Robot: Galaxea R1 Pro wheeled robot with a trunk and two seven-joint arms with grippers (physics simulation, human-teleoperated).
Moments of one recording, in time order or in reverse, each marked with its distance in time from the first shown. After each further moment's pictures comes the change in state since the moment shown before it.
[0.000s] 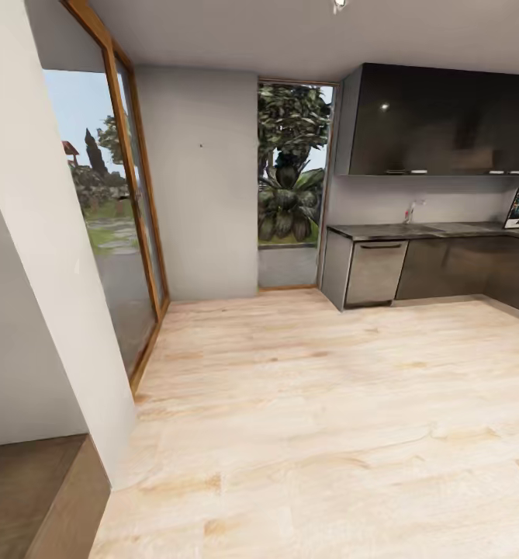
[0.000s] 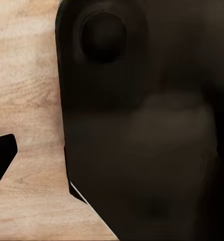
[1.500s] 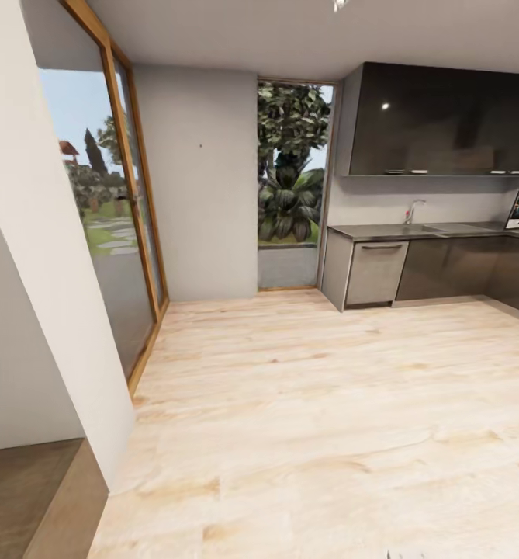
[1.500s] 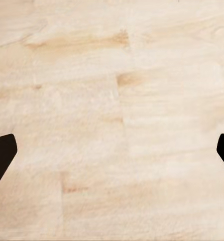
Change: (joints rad) left arm 0.046 -0.003 0.015 -0.789 -0.003 -0.007 -0.002; right arm -0.156 -0.066 -0.004 -0.554 0.006 -0.006 -0.001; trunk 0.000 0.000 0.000
